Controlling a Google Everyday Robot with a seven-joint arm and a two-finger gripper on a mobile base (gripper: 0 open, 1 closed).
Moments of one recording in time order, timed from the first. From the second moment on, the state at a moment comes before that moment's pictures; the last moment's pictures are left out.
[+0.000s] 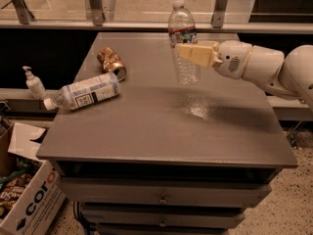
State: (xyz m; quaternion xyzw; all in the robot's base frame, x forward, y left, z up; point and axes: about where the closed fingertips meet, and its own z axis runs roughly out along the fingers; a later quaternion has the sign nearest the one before) arm 0.623 -0.093 0.958 -0.64 -0.28 -0.56 0.45
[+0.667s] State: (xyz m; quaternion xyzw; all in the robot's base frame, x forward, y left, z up) arm 0.613 -0.115 0.948 -0.59 -0.34 -0.59 0.43
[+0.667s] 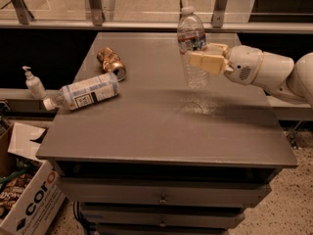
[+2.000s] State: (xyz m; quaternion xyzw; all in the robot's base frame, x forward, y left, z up) arm 0.609 -0.141 0.895 -0.55 -0.34 -0.61 0.46
